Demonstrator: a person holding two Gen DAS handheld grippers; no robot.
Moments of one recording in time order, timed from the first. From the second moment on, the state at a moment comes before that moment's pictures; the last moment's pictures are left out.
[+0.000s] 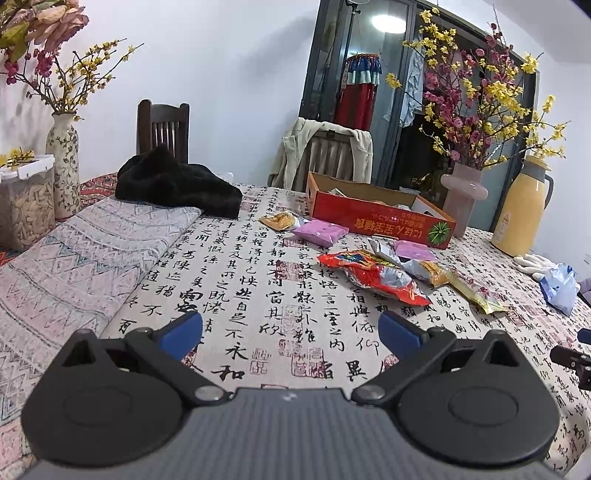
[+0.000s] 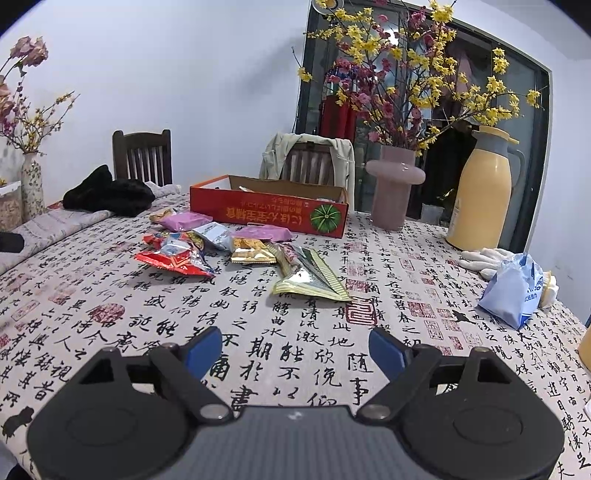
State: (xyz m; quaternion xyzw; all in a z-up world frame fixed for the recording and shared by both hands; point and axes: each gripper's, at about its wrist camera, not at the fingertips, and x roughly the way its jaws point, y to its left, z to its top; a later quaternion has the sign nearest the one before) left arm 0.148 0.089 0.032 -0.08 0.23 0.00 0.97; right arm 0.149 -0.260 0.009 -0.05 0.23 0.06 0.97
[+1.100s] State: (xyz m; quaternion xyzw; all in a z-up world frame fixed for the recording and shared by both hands) left arm 0.334 0.077 0.047 0.04 0.24 -0.08 0.97; right arm 0.307 -0.208 0.033 -0.10 0.22 0.14 0.96
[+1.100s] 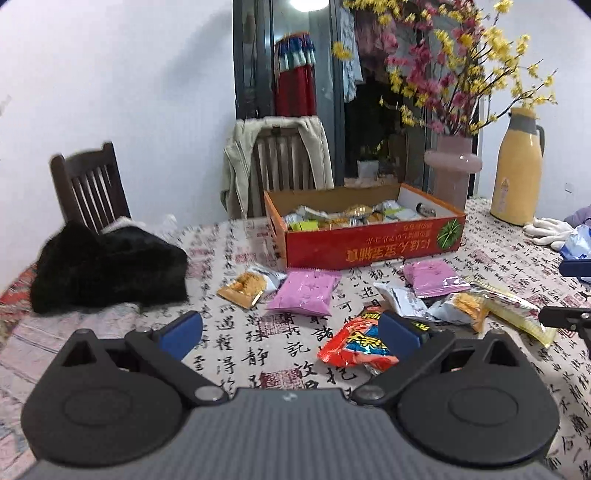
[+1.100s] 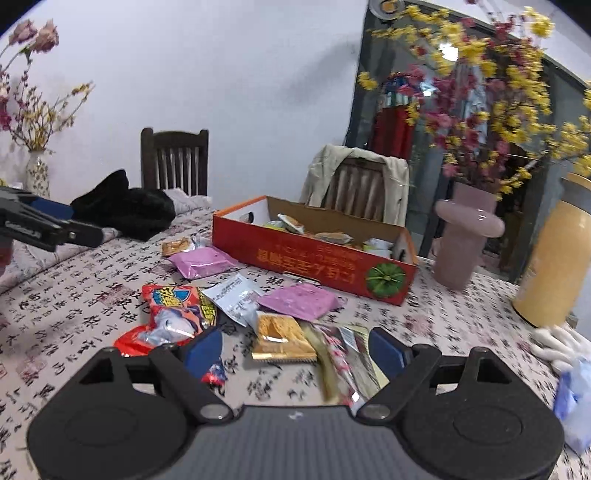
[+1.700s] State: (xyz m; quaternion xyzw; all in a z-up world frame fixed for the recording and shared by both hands) left arm 0.507 0.050 -0.010 0.05 0.34 -0.14 0.93; right arm 0.478 -0.183 -0.013 0.01 0.34 0.09 0.94
